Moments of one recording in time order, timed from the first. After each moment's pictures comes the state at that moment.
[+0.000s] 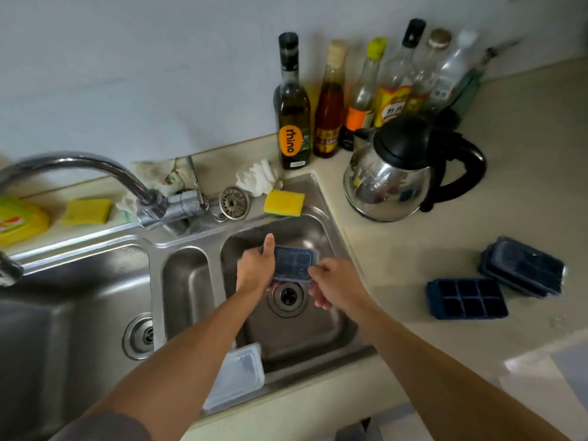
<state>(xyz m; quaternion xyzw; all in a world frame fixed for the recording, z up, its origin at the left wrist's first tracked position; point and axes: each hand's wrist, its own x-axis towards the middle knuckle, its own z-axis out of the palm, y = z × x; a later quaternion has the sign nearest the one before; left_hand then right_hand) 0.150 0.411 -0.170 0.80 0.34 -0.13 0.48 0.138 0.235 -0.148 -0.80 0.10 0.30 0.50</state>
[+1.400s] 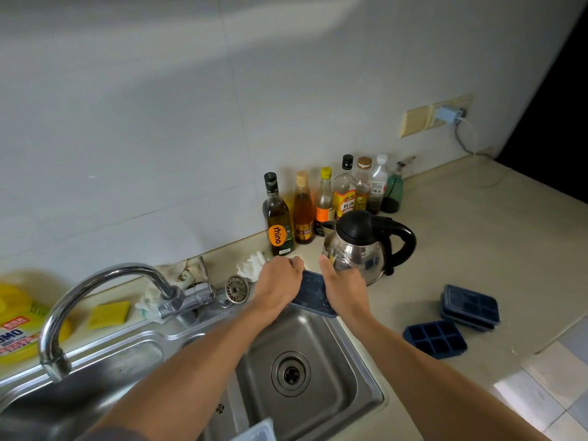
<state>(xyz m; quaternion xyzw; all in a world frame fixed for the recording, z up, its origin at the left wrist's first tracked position) 0.191 0.376 -0.002 0.97 0.01 -0.06 0.23 0.164 0.236 -0.017 -0.86 0.16 0.02 0.49</state>
